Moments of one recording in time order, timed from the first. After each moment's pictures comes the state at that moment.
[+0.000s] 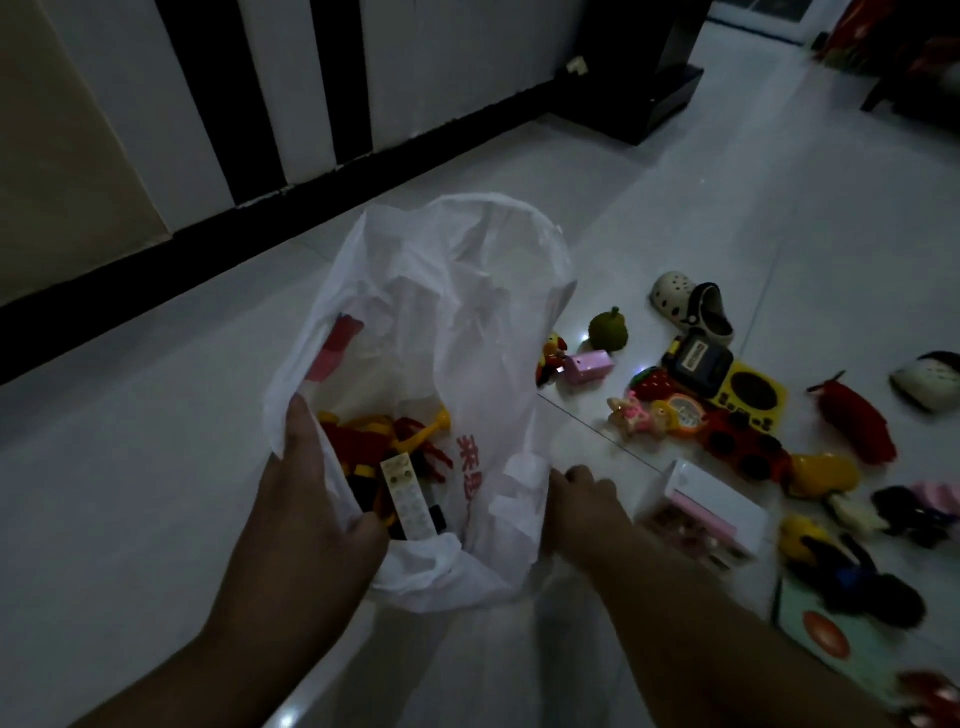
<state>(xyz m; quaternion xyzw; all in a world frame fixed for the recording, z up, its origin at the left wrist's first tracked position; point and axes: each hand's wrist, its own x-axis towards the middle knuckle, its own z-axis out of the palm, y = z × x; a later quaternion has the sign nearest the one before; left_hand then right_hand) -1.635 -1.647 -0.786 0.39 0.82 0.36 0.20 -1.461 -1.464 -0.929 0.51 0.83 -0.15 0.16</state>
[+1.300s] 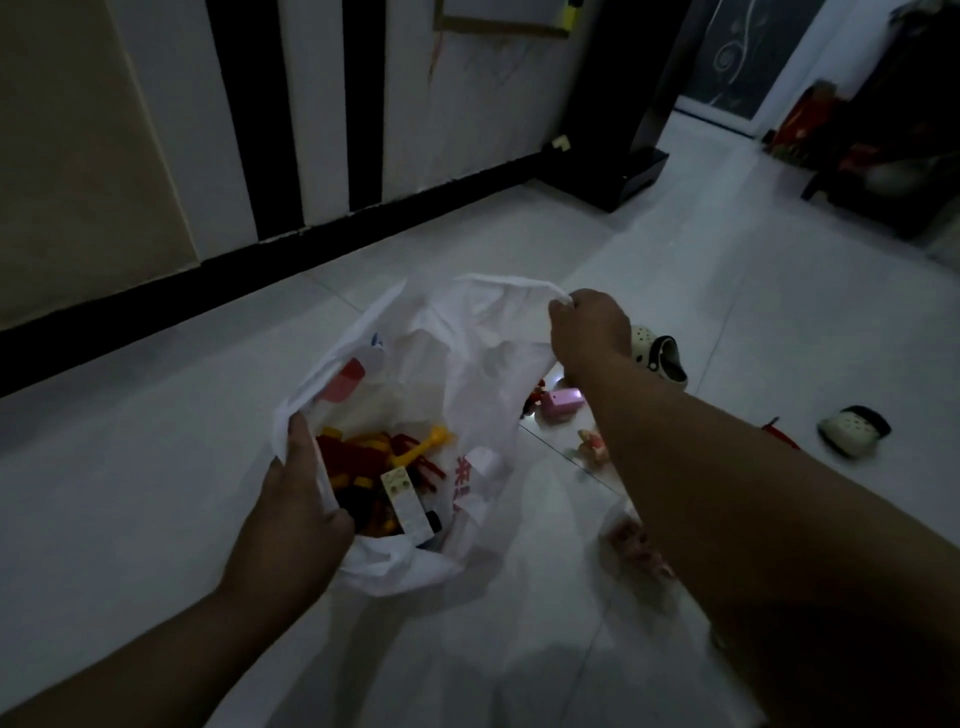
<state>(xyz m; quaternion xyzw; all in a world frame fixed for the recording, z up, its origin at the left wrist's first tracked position) -1.659 -1.672 -0.794 0.36 0.84 0.35 0.21 -1.537 -1.408 -0.721 0.59 0.74 -0.21 -0.26</state>
